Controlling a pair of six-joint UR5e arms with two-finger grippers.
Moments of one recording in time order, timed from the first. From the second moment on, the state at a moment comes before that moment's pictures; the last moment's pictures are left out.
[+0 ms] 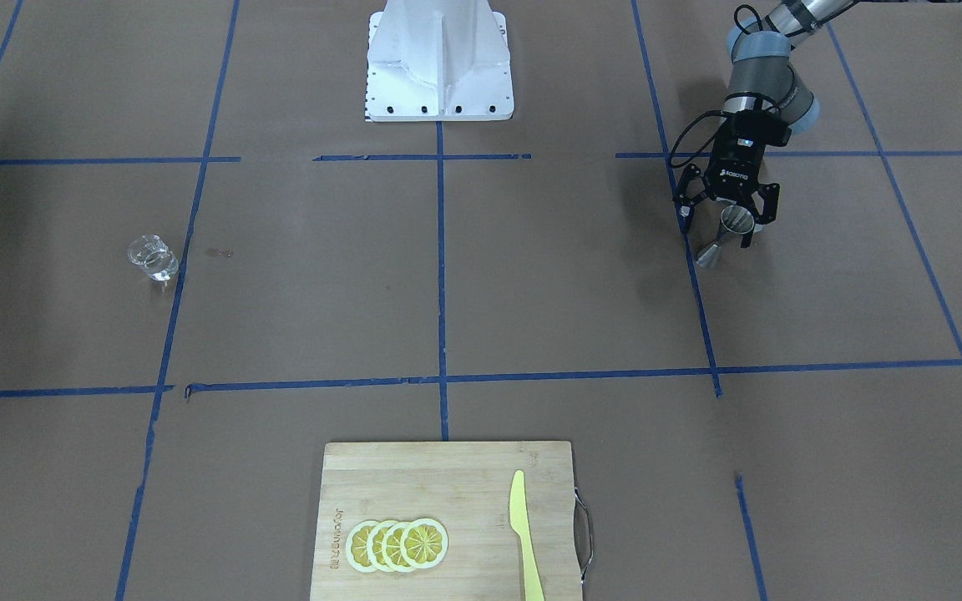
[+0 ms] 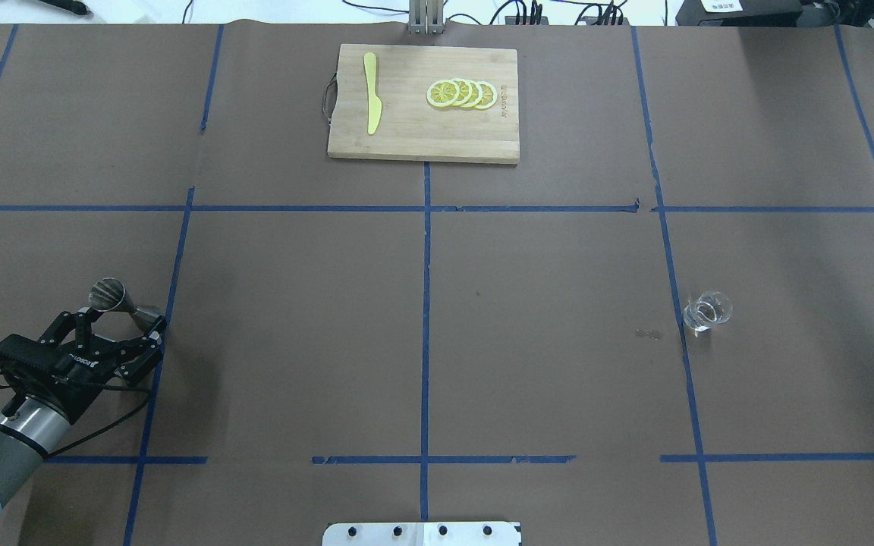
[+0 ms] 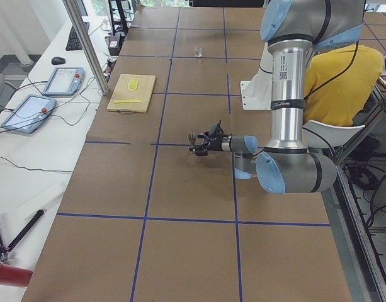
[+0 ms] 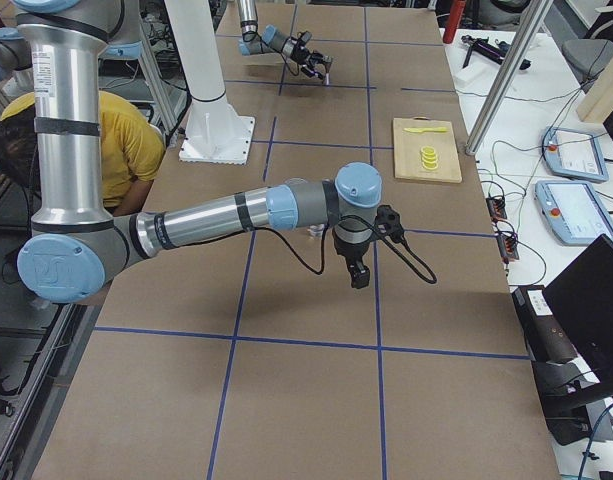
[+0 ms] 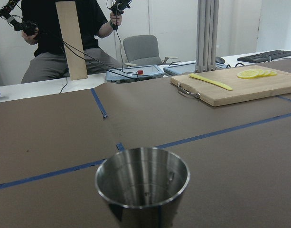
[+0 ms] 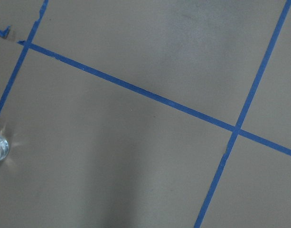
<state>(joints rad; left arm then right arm) -0.15 -1.50 -1.46 -3.22 -0.64 -0.79 1.47 -1.59 1.87 -1.68 2.37 -0.20</state>
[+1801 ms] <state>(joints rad) -0.15 -1.51 -1.43 -3.22 -0.64 -0.91 1.47 -1.61 1.89 -1.68 2.37 -0.20</state>
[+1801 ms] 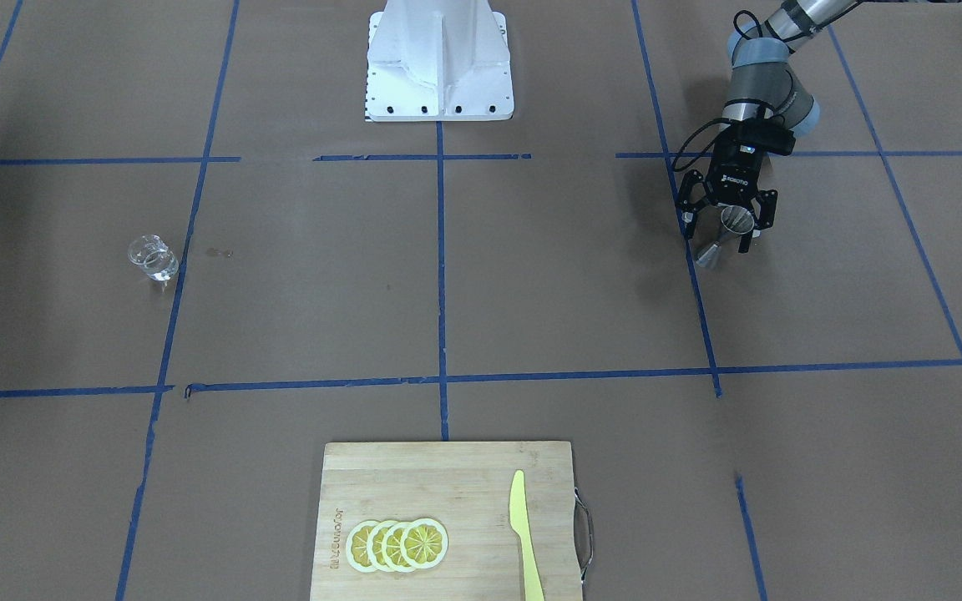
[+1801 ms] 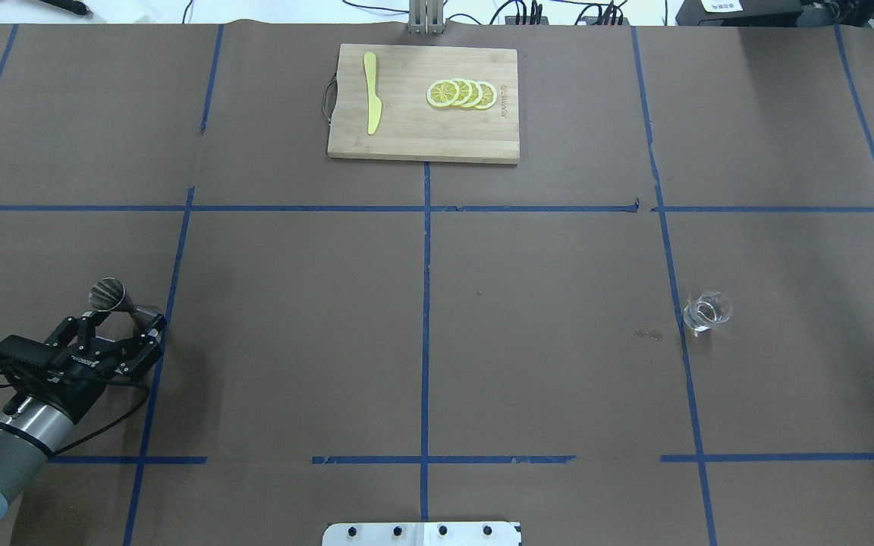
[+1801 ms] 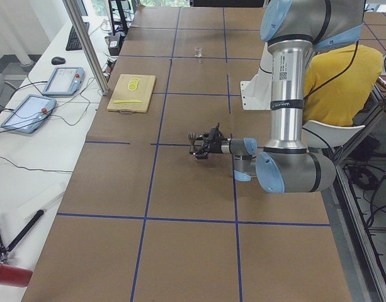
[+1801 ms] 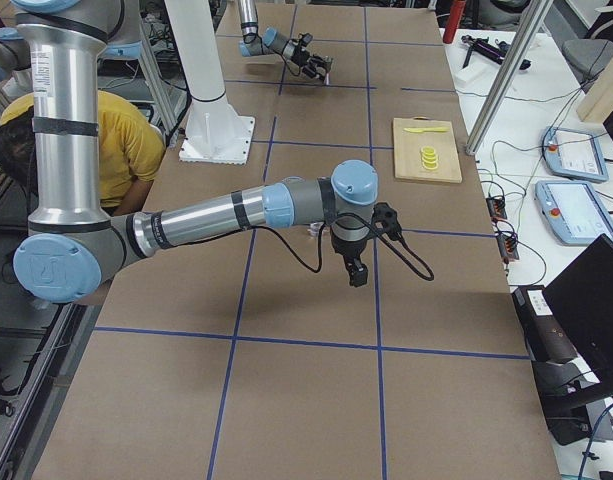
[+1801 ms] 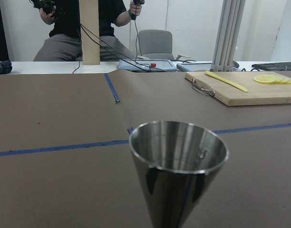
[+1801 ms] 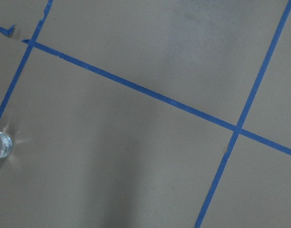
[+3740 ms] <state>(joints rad) -0.16 -1.53 -1.43 -3.22 -0.59 -0.86 1.47 -1.61 1.89 -1.68 2.37 -0.20</state>
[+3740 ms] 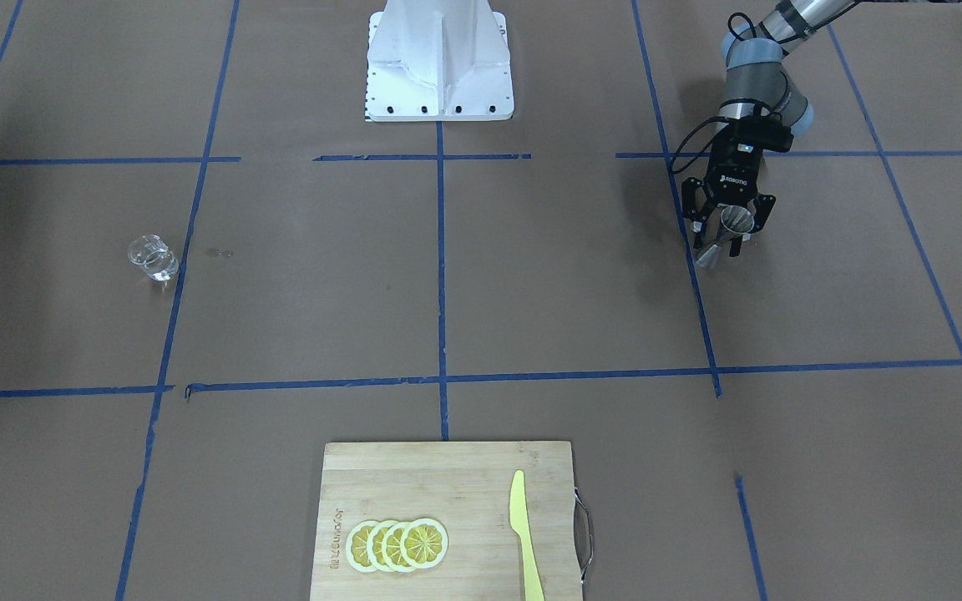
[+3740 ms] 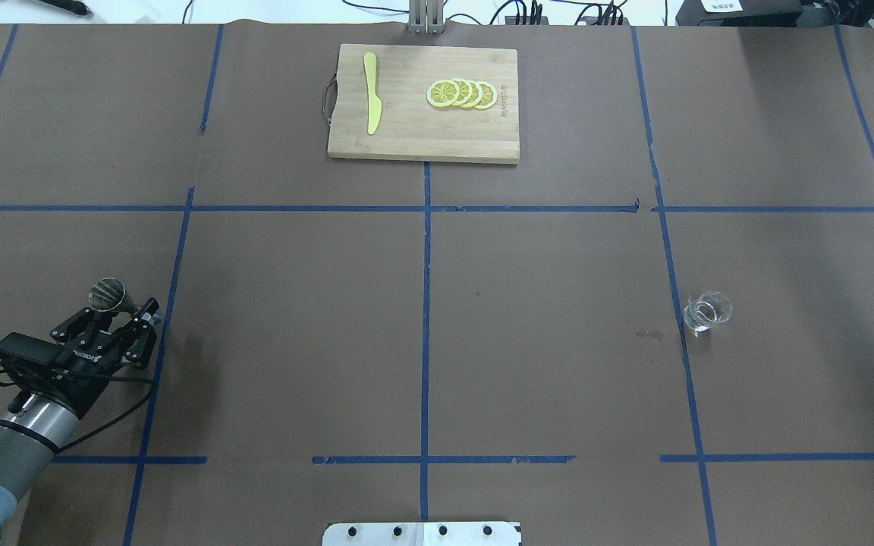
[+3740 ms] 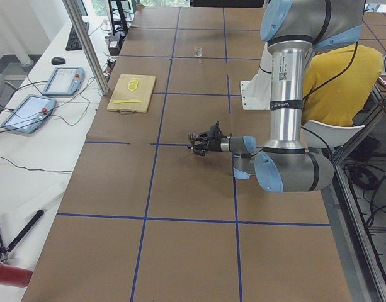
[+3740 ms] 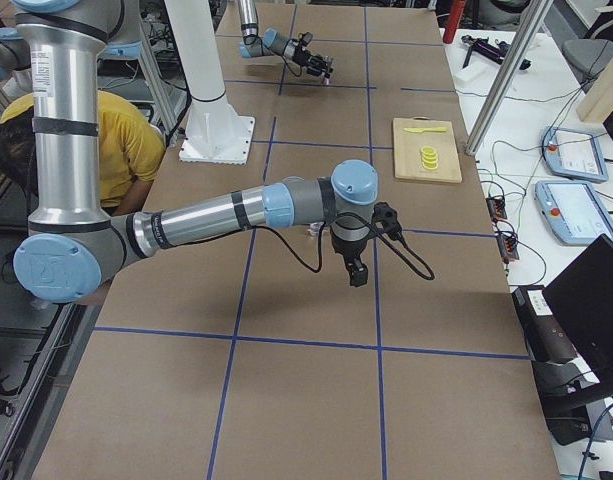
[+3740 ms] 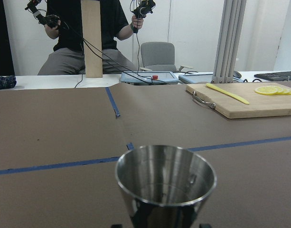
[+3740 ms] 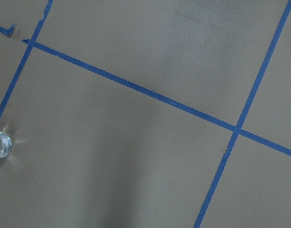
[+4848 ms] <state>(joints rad) -0.20 -1.53 -1.48 -3.25 -0.62 -0.76 1.47 -1.61 1.91 -1.68 2.37 -0.20</state>
